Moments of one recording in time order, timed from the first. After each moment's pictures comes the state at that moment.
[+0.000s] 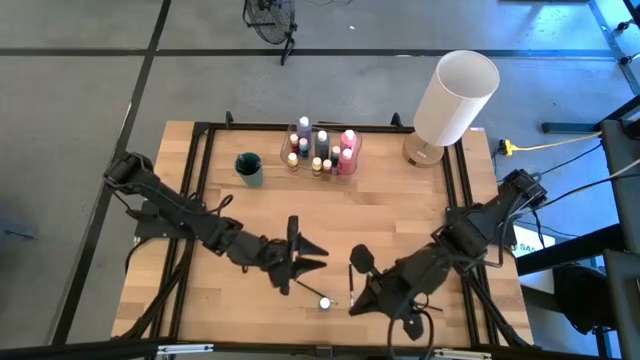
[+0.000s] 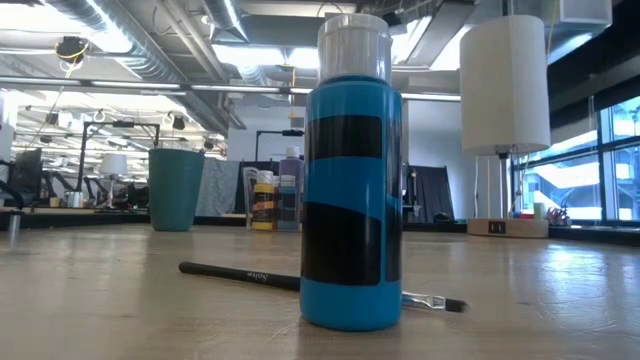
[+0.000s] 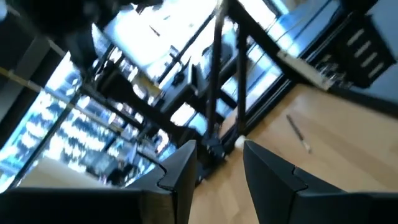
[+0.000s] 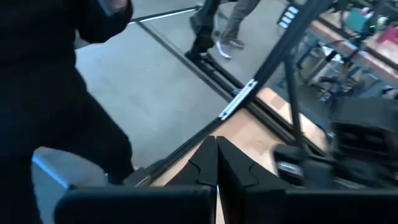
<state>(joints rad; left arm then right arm) -0.53 1.48 1.05 0.32 -0.49 0.76 0.63 1.65 1.81 -0.61 0.05 -0.30</state>
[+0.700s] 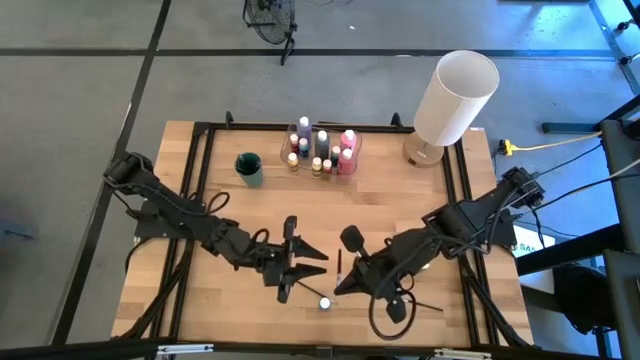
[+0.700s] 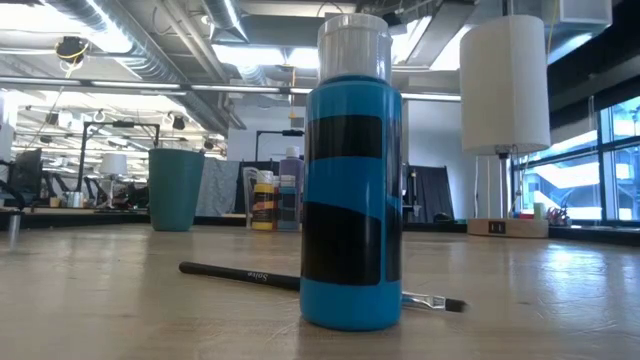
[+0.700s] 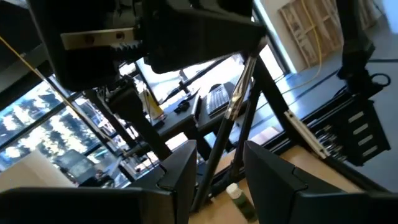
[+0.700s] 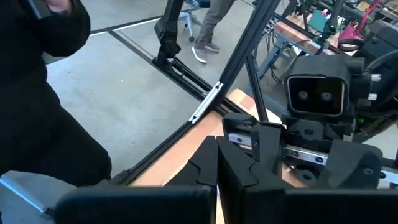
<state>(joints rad) -0.53 1.48 1.05 0.50 -0.42 0.59 0.56 1.65 1.81 -0.57 0.05 -0.31</state>
